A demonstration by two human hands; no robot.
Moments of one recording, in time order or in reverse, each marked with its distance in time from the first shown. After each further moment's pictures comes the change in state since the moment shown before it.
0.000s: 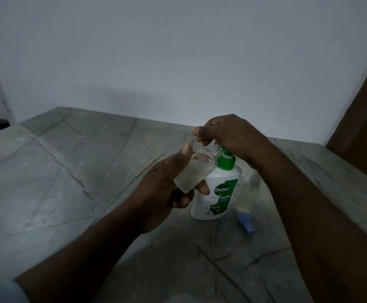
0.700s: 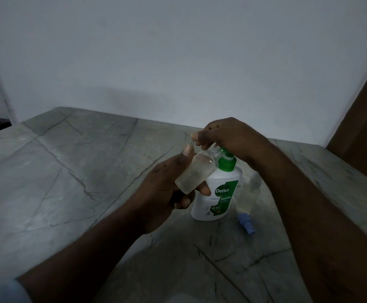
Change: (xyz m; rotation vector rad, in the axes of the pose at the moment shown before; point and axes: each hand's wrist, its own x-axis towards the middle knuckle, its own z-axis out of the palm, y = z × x) left_hand 0.001 -0.002 0.000 -0.025 0.008 0.011; right_hand 0.001 -0.002 0.002 -0.015 -0.073 0.028
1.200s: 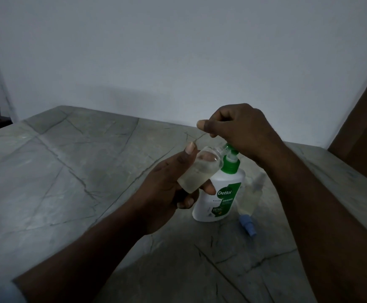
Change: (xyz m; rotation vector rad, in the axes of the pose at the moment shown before) left_hand 0.000 0.005 0.003 0.001 -0.039 0.031; right_hand -0.006 0.001 -0.009 0.035 0.285 -0.114
